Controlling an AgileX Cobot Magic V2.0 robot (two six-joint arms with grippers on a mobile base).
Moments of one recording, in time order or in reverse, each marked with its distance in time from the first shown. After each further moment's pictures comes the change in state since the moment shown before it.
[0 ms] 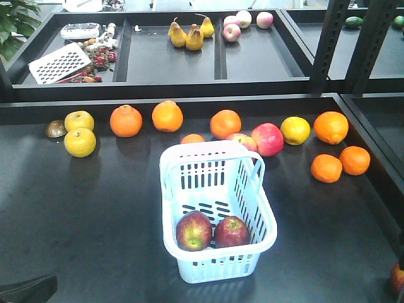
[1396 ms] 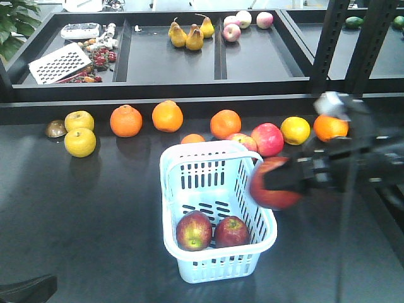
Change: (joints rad) left arm 0.000 0.000 0.000 0.000 -0.002 0.000; right arm 0.610 -0.419 -0.058 0.775 0.179 -0.469
